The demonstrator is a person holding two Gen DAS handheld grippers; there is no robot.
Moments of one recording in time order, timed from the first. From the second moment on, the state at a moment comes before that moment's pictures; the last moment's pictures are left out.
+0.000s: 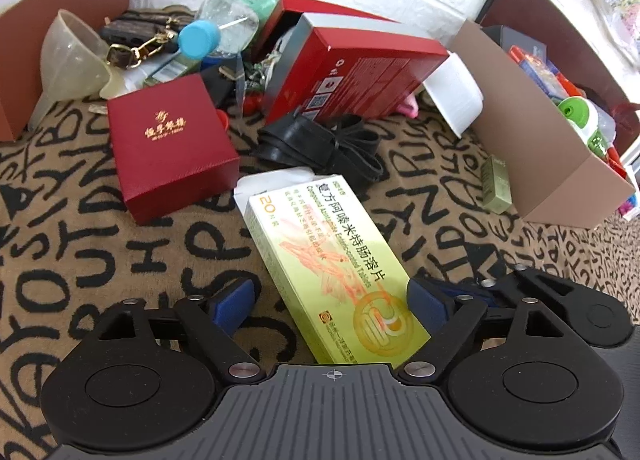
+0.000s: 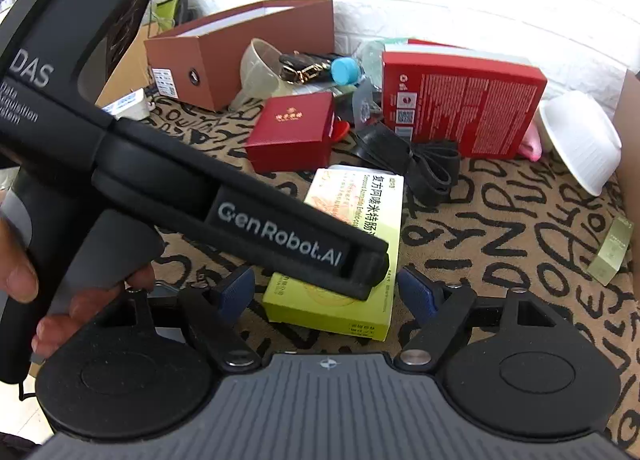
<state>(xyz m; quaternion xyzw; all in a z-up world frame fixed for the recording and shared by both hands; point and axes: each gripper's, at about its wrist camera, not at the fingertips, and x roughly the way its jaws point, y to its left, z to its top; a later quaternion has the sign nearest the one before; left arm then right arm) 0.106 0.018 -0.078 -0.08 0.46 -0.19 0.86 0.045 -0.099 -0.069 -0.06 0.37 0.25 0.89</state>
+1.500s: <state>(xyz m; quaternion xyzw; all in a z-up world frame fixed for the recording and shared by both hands) 0.122 0.174 0.052 -0.10 0.27 -0.09 0.95 0.121 0.029 0.050 -0.11 0.22 0.36 0.90</state>
